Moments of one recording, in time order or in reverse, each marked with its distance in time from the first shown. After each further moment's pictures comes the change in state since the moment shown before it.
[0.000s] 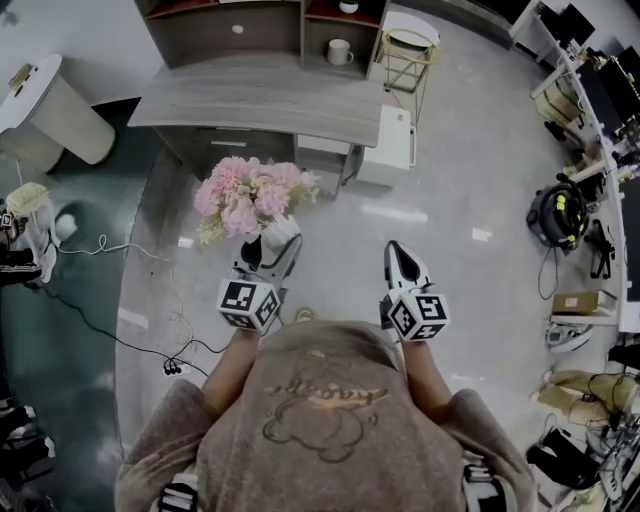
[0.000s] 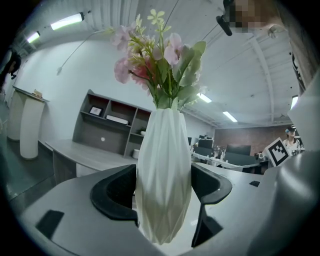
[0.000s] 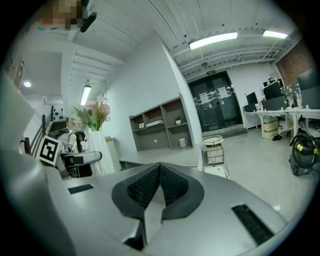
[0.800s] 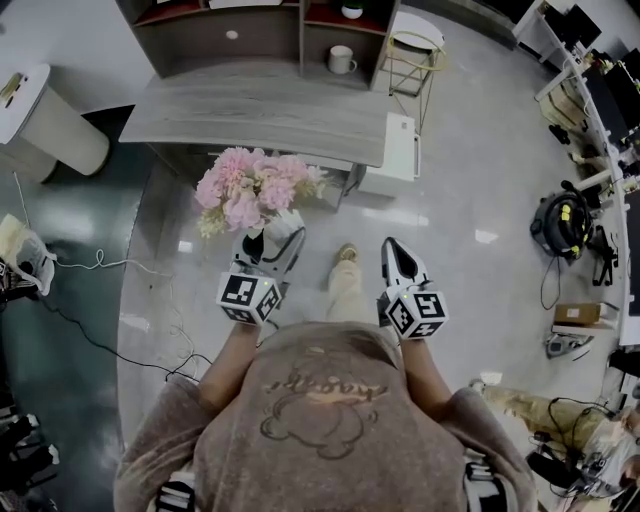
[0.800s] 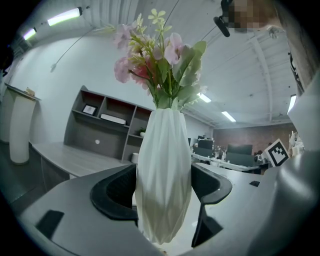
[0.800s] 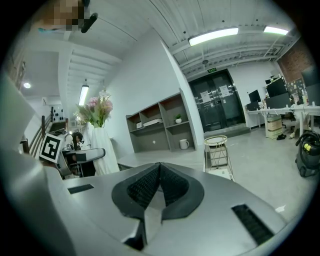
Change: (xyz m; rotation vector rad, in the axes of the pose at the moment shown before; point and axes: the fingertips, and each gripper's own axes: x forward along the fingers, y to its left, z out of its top) left arm 0.101 0.062 0.020 0.014 -0.014 -0.039; right arm 0.112 -0.025 0.016 0.005 0.000 0.005
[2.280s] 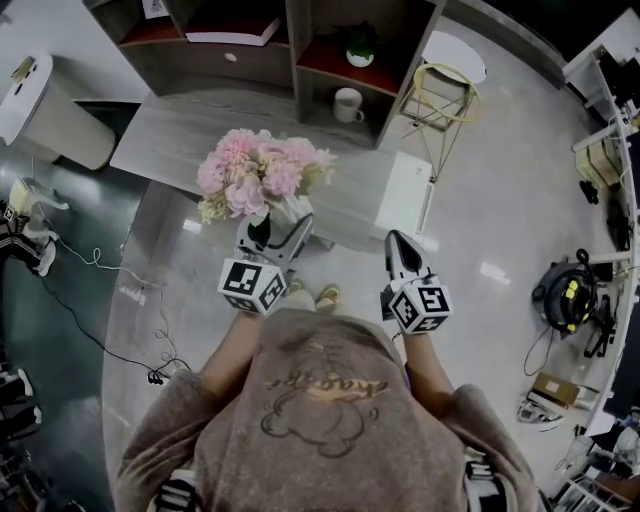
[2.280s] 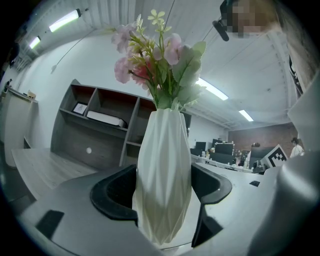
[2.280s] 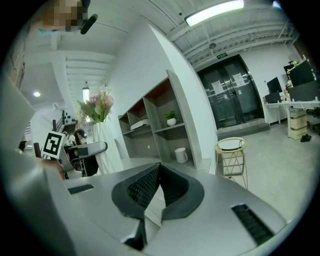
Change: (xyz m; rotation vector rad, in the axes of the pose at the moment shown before) left arm 0.283 0.064 0.081 -0.008 -0.055 0.144; right arm 0.241 -0.181 0.119 -0.014 0.054 0.178
